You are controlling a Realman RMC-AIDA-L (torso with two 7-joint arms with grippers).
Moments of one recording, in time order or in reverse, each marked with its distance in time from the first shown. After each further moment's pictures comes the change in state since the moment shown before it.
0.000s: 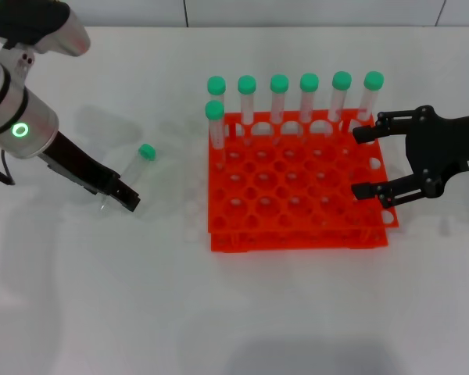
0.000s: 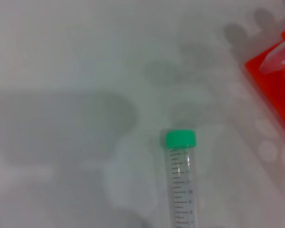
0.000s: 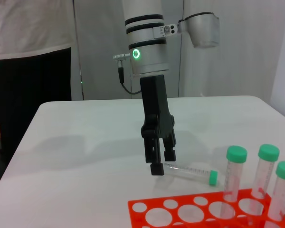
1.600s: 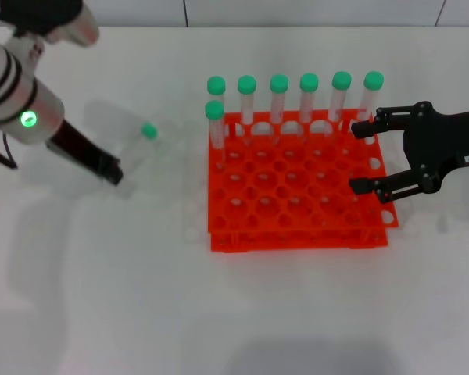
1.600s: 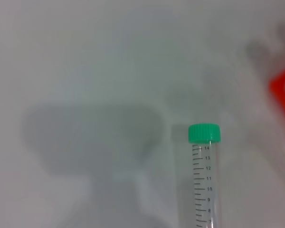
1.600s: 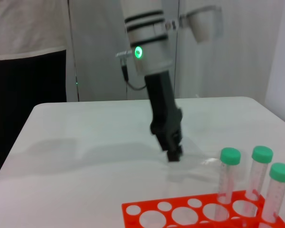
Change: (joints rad) left arm 0.008 -0.026 0.050 0.085 0.053 -0.049 -0.038; right arm 0.003 0.005 0.005 -0.003 0.000 0.012 0.006
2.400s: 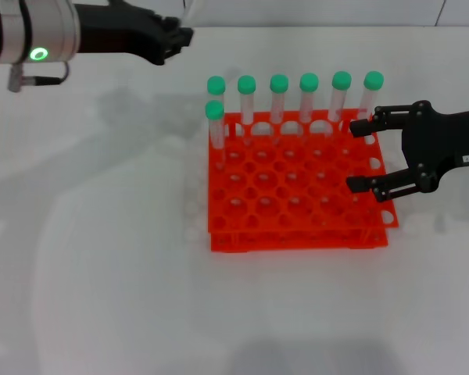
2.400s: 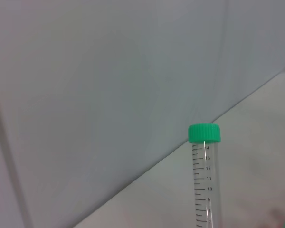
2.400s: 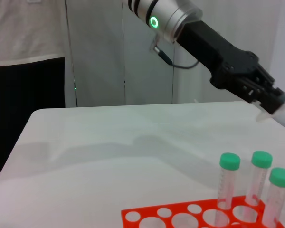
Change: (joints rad) left arm 0.207 -0.022 0.021 0.229 -0.682 -0.301 0.567; right arm -0.005 0.007 0.006 0.000 0.009 0.001 -0.001
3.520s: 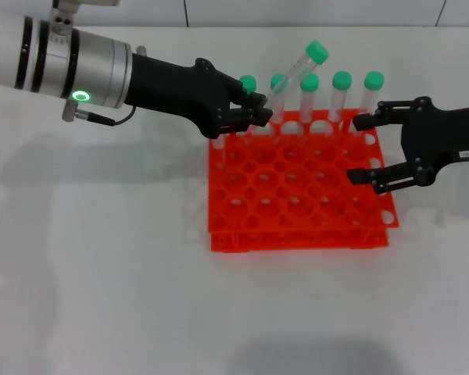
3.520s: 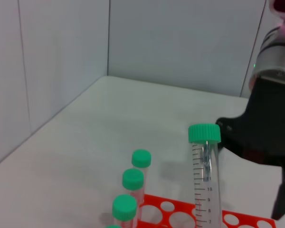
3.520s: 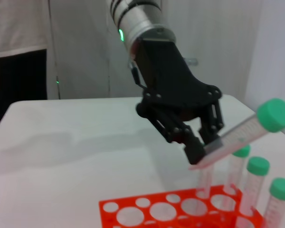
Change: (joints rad) left arm -0.294 0.127 -0.053 -0.675 -0.239 0.293 0.533; right arm -0.006 0.007 0.000 0.000 -0.007 0.061 -0.004
